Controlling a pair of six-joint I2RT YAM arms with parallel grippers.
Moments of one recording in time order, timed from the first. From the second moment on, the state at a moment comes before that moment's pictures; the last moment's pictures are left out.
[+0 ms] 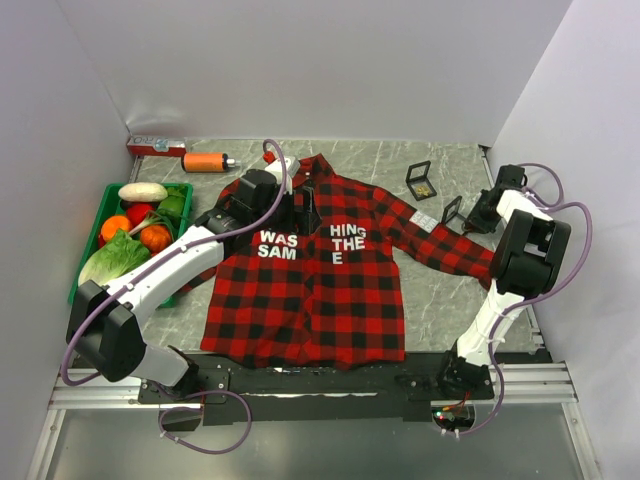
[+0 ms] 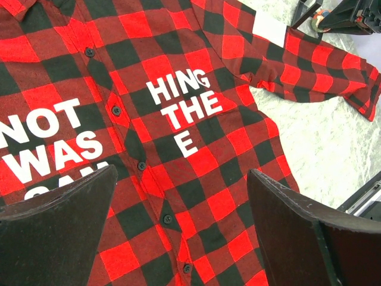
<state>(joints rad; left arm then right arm) -0.62 1.43 1.18 -0.26 0.09 -0.39 -0.37 1.97 1.38 -0.48 -0.08 0.26</state>
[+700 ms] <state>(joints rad) -0.62 1.44 1.18 -0.26 0.11 -0.39 -0.37 1.84 1.29 -0.43 -0.09 0.28</state>
